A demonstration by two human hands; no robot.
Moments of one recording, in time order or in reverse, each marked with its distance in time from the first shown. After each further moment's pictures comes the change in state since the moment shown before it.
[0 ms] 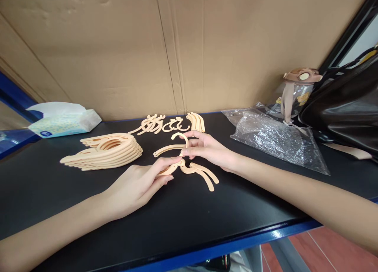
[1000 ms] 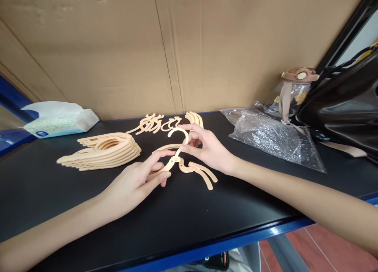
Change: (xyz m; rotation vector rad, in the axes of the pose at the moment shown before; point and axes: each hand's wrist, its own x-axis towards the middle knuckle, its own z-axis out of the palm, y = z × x) left_hand 0.004 0.007 -0.004 -0.292 -0.068 -0.243; right_hand -0.004 -0.001 0.003 -0.432 0.164 -0.320
